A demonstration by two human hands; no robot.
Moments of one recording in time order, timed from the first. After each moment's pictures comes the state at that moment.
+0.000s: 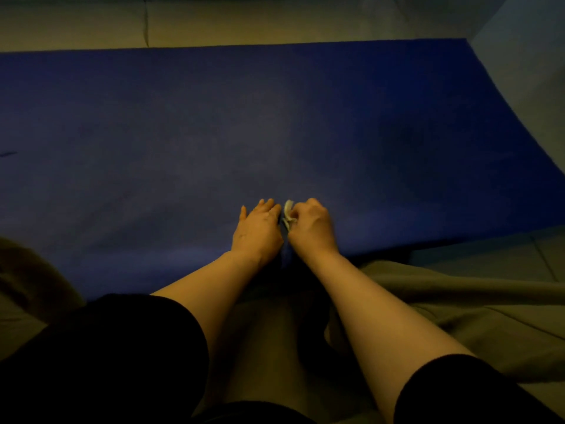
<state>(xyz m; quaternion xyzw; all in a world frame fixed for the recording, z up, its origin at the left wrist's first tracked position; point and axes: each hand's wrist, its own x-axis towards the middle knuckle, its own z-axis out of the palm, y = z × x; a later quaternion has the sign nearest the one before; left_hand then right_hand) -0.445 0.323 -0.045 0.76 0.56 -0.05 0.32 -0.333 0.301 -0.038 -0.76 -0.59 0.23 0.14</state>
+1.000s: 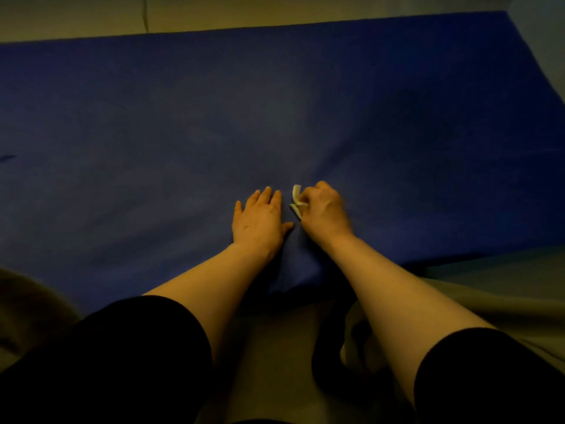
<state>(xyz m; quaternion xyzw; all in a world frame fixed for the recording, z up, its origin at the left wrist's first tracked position) -0.451 0.357 -0.056 0.76 0.59 -0.11 0.25 -0.321 0.350 -0.068 -0.73 -0.64 0.20 0.14</state>
